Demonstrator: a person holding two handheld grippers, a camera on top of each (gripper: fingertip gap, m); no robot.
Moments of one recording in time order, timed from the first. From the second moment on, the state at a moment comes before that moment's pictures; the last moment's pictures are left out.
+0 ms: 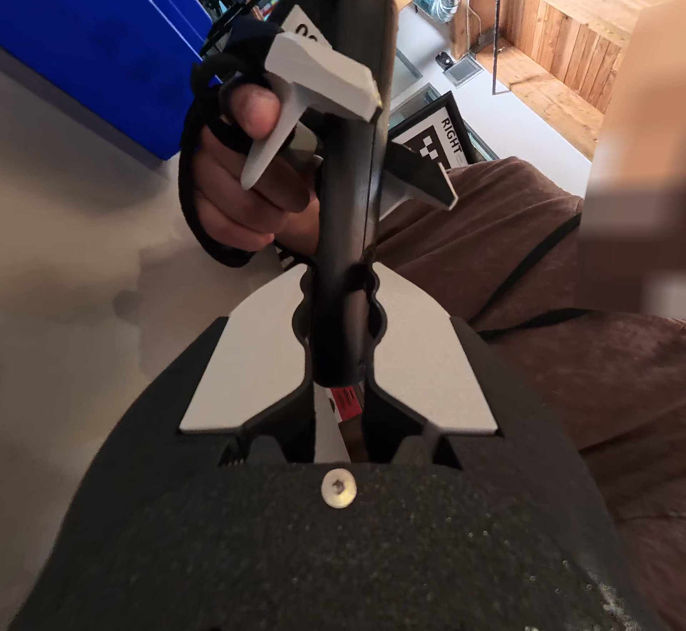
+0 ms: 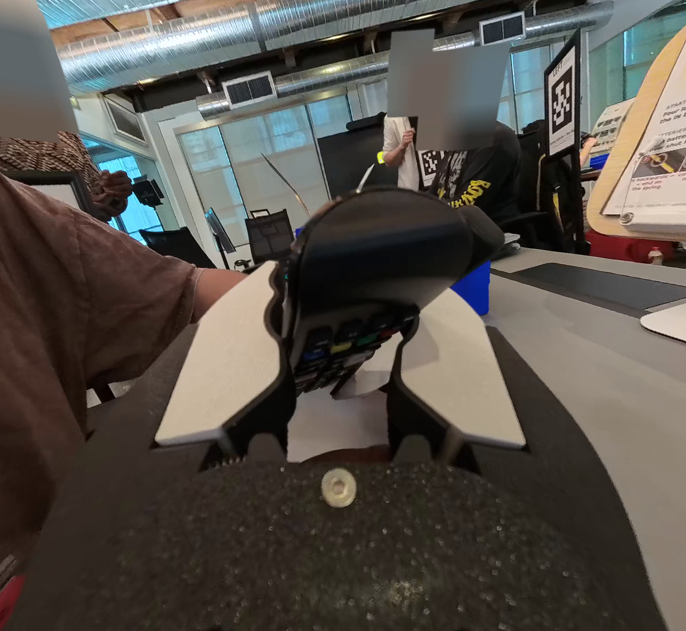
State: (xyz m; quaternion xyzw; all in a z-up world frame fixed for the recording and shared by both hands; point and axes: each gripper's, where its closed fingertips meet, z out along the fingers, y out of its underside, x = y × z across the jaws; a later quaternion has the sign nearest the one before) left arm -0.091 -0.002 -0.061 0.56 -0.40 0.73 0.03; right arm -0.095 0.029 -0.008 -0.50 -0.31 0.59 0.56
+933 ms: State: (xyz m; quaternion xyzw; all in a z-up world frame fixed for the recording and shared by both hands) left arm -0.086 0.008 -0.057 0.58 -0.37 0.72 -0.06; right arm -0.087 0.037 -0.011 -0.50 -0.26 0.60 0.57
